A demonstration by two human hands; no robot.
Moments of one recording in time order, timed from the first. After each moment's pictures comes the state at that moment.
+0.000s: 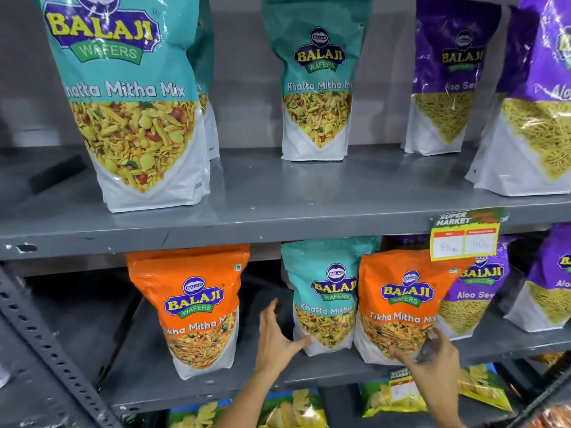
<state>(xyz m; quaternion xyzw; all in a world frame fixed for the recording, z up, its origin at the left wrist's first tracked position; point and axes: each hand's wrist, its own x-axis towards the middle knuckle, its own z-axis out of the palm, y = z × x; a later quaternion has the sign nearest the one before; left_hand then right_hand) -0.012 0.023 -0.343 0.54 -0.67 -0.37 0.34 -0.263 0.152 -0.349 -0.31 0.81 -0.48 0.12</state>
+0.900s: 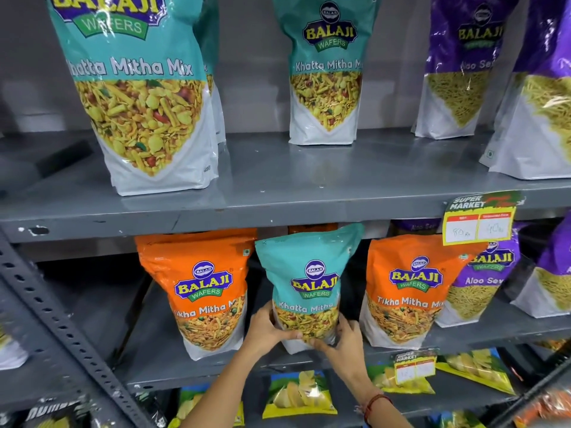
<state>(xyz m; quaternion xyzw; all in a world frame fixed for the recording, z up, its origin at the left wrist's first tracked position) 0.031 0.010 -0.342 0.49 -0.68 -0.47 0.29 -0.134 0.092 -0.371 -0.47 0.74 -0.41 0.24</state>
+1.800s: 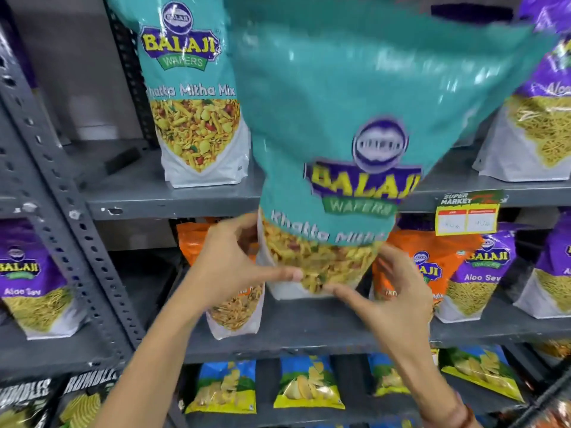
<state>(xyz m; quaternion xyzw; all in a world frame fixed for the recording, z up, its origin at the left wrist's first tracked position) 0.107 0.139 -0.087 0.32 -0.76 -0.35 0.43 -0.093 0.206 -0.154 -0.56 0.52 -0.65 0.06</state>
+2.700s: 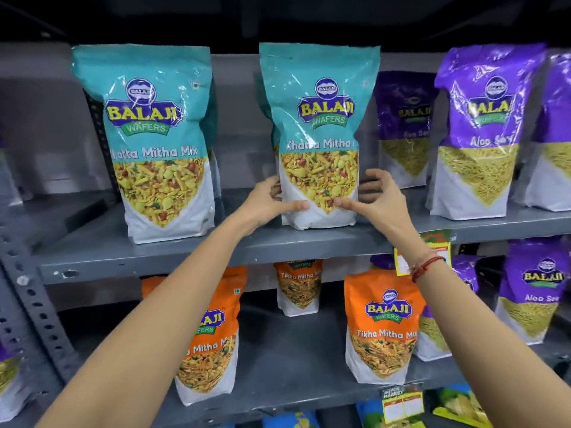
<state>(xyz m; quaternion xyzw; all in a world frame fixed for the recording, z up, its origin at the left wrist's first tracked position) -0.012 -0.011 -0.017 0.31 -0.78 -0.39 0.38 -0.224 0.074 -0.039 -0.54 0.57 -0.61 0.07</state>
